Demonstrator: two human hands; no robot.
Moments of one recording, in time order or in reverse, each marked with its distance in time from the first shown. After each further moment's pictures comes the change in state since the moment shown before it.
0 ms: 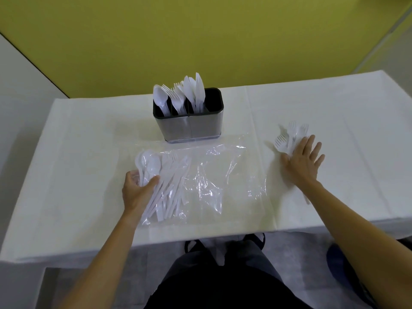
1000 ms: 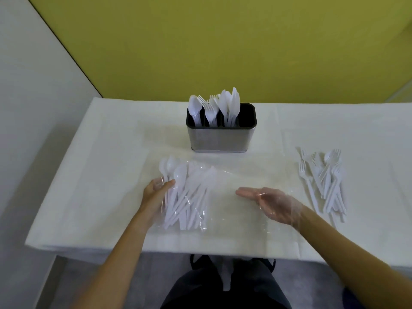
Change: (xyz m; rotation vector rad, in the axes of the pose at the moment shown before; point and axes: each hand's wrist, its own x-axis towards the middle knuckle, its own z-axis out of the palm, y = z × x) left_hand 0.018 -0.006 -0.018 -0.325 -0.243 -0.249; right_hand -0.063 -0.097 -0.004 1.605 -1.338 0.403
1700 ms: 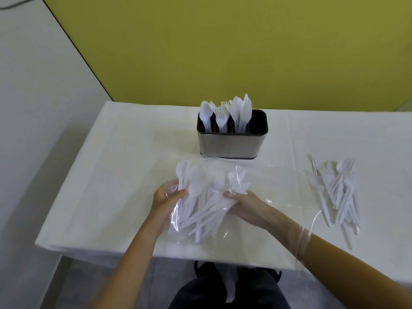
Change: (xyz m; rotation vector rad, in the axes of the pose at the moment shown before) left_hand -0.015 0.005 0.006 -0.075 -0.052 0.099; right_hand 0.062 0.038 0.049 -0.469 0.003 -0.213
